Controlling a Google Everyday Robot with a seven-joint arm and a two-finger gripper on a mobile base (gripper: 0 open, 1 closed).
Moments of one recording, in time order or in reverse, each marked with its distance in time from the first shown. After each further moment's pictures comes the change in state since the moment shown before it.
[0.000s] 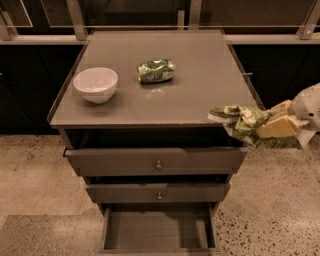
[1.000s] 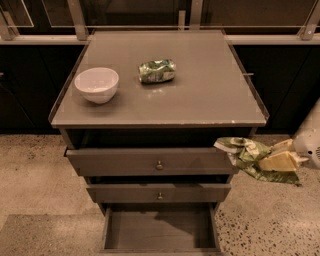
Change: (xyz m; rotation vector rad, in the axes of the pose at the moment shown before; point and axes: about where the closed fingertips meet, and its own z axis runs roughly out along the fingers) arm 0.091 0.010 0.034 -0.053 -0.020 0.219
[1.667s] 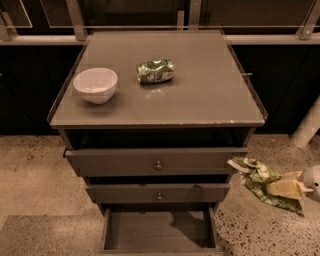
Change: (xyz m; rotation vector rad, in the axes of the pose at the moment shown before) arm 0.075 -0.026 0.020 0.028 -0.104 0.199
